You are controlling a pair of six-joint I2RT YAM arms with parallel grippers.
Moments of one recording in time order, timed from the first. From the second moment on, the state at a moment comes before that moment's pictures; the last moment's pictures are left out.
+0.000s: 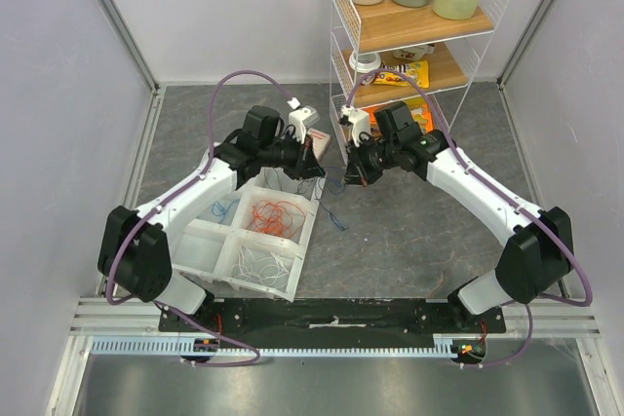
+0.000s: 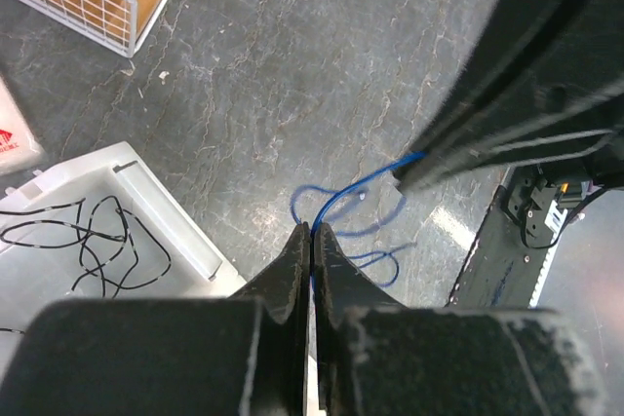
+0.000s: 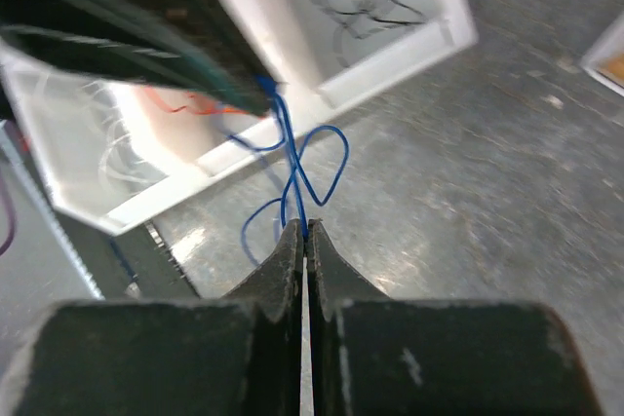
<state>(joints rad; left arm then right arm) -0.52 1.50 1.13 -0.26 0.61 -0.13 0.54 1.50 1.29 -0.62 -0.54 0.00</state>
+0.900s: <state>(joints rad) -0.46 1.46 1.31 -0.30 0.91 -0.15 0.54 1.44 1.06 -0.50 0.12 0.14</state>
